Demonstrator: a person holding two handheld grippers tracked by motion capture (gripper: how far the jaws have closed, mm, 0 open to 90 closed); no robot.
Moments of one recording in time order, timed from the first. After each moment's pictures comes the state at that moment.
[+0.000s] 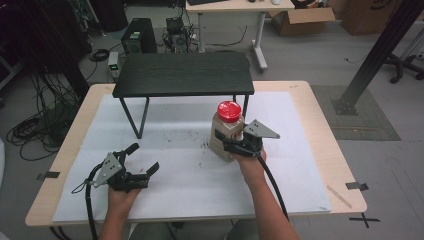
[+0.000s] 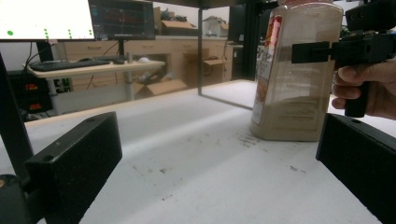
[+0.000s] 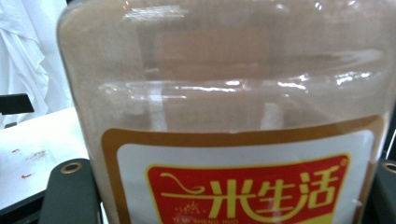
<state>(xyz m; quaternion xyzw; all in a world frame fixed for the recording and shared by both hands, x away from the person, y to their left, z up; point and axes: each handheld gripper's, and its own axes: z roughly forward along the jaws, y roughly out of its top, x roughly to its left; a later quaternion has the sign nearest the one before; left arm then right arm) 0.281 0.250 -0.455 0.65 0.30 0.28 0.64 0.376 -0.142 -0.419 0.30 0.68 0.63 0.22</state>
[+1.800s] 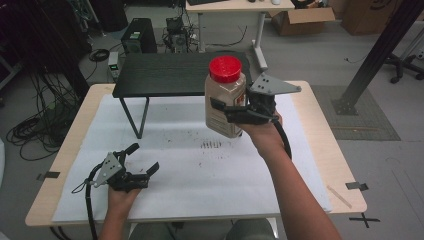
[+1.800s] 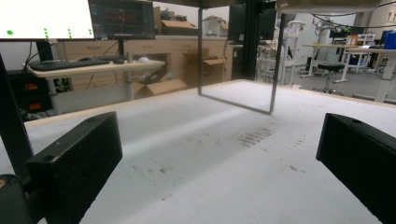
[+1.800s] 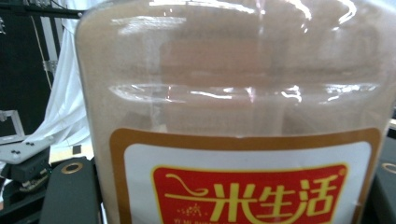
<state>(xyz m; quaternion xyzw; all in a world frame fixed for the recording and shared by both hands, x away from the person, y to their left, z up) 0.281 0.250 -0.455 0.65 0.31 0.28 0.64 0.363 -0.139 -0.251 0.19 0.71 0.64 0.20</state>
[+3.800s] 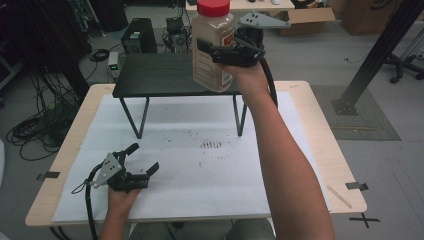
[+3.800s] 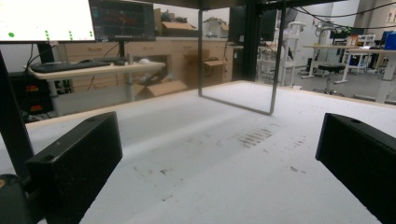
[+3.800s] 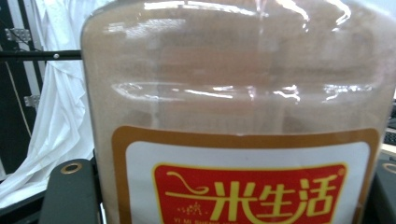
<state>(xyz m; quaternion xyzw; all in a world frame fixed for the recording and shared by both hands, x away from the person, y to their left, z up) 0.280 0.250 -0.455 0.65 0.30 0.29 0.64 0.443 -0.106 -0.166 0.22 0.68 0.67 0.21</state>
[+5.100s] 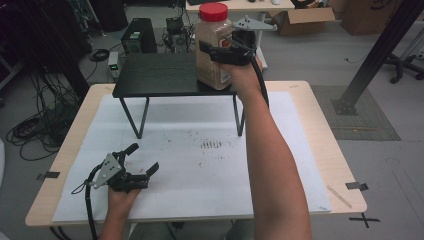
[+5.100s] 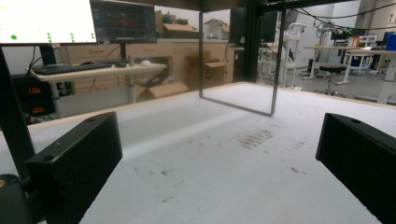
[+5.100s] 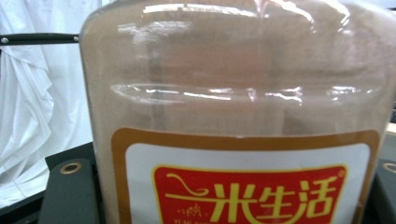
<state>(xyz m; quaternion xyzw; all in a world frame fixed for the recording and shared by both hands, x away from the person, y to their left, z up) 0.280 0.250 -0.455 0.65 0.30 0.29 0.64 0.490 -0.102 -0.200 0.26 0.69 0.64 0.22</state>
